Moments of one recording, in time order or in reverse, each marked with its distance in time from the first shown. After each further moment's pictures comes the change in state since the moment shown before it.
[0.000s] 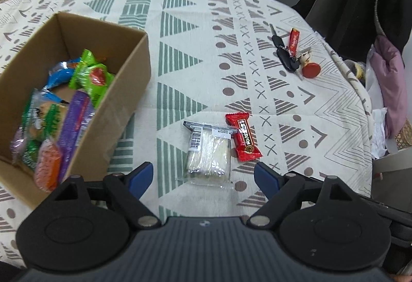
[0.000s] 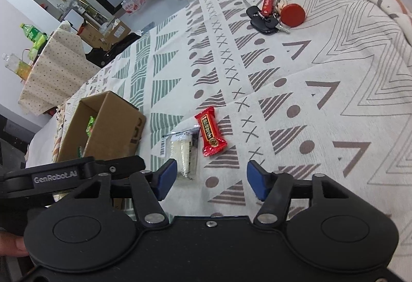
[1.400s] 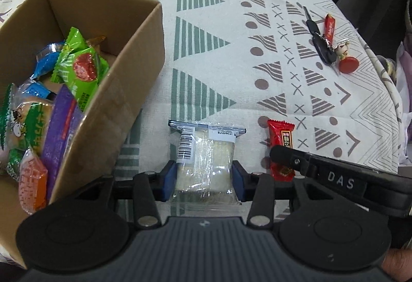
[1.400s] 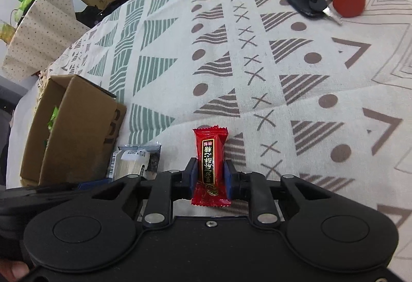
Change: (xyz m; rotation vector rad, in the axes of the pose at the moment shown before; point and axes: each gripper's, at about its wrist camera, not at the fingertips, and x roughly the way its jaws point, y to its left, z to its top) left arm 0.051 0.018 0.019 -0.046 0.104 0.045; right arm 0.080 0.019 0.040 -0.110 0.172 -0.040
